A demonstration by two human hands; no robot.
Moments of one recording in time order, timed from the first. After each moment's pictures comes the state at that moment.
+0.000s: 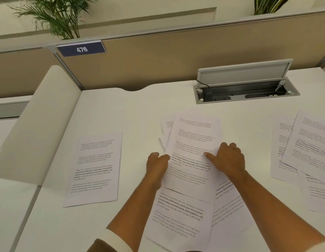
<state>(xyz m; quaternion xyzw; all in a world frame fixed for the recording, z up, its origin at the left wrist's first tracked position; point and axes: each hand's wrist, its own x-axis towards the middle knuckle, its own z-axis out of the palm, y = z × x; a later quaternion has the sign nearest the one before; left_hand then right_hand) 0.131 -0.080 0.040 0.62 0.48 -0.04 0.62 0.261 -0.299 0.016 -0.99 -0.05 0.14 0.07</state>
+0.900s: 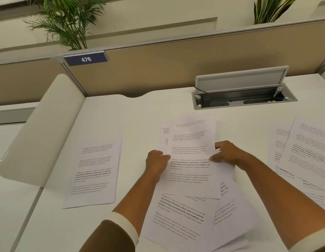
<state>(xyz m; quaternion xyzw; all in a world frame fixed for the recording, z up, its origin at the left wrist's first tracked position) 0.158 -0.085 0.040 0.69 0.47 -0.03 0.55 0.308 -0.332 0.052 -0.82 -0.11 0.38 0.41</state>
